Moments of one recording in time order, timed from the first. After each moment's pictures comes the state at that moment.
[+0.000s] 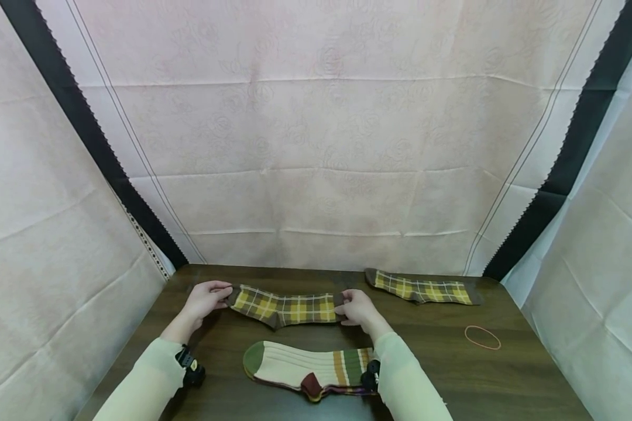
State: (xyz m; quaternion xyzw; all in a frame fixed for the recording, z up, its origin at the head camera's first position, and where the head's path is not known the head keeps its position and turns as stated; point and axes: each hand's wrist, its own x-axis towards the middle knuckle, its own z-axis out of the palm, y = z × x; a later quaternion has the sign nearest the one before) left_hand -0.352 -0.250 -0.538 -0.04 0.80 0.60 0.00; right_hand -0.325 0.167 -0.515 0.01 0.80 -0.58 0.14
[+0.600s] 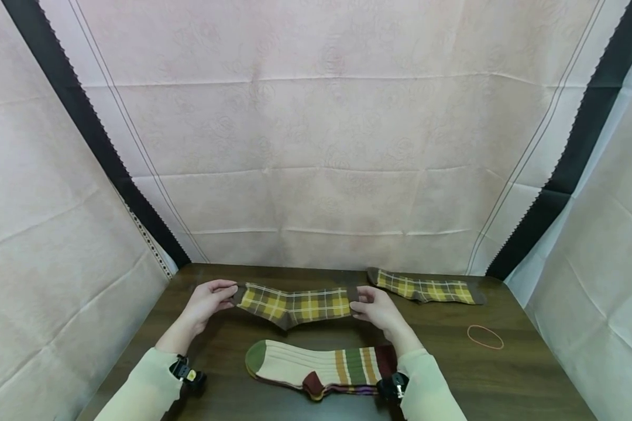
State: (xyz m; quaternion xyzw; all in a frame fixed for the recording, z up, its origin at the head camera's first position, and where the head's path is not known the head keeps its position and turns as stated) left_hand -0.329 -0.237 -0.518 -0.02 0.74 0.67 0.01; right_hand -0.306 0.207 -0.510 -0.02 0.76 -0.64 0.11
